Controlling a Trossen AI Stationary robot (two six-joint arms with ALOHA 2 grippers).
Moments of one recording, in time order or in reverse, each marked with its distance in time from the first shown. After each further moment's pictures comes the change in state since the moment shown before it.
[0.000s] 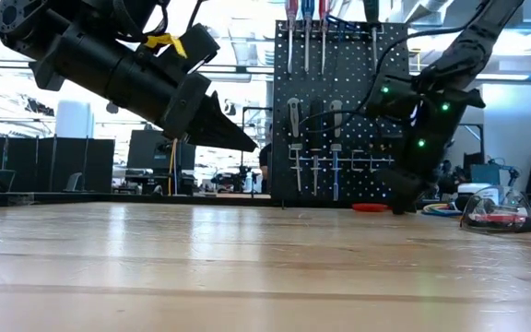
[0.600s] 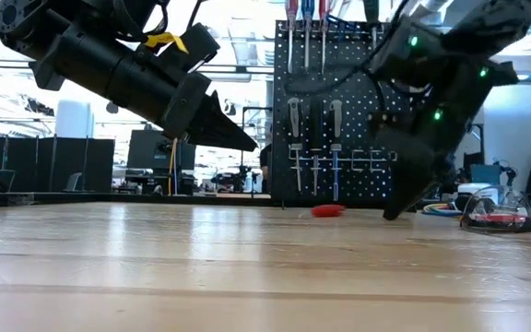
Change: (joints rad) left arm 0.000 0.000 0.000 0.002 0.000 0.000; right arm 0.406 -0.005 0.050 0.026 -0.118 0.336
